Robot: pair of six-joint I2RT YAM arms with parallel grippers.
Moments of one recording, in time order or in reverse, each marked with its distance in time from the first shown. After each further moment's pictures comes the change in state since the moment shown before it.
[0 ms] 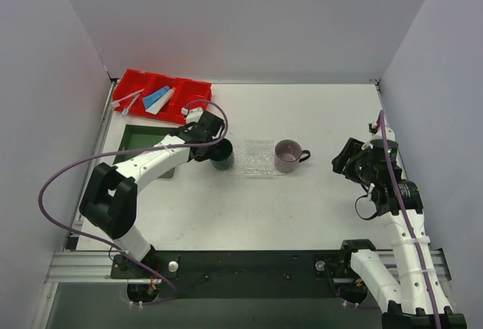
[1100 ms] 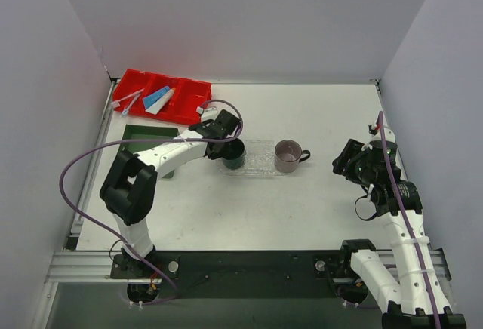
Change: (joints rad) left arm -0.063 0.166 0.130 -0.008 -0.015 -0.064; right arm 0.000 -0.006 -0.015 0.000 0.018 -0.005
